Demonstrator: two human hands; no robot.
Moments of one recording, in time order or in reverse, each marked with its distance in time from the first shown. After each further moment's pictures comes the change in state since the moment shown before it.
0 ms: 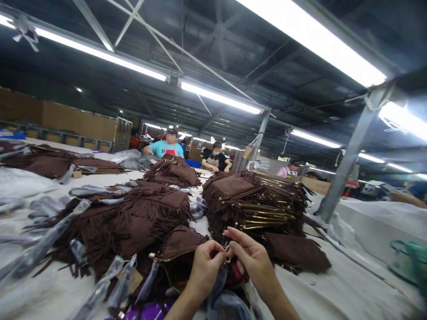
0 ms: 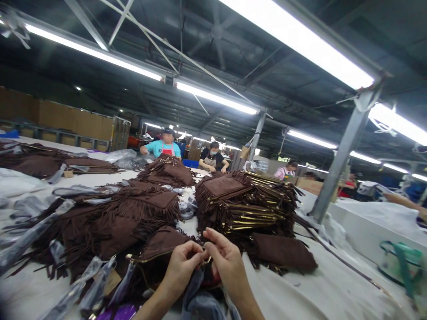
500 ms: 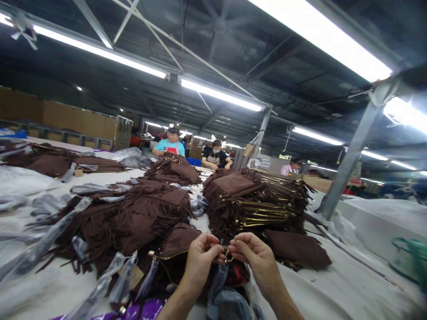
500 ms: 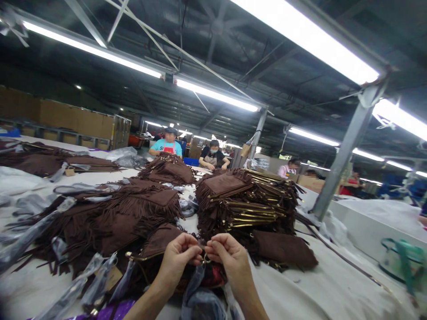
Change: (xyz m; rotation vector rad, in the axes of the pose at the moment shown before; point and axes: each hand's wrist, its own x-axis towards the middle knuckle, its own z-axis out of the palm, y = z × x) left_hand -0.001 0.011 -0.007 -0.318 0.029 -0.167; right_hand -0.006 0.003 -0.006 0.119 0.053 0.058
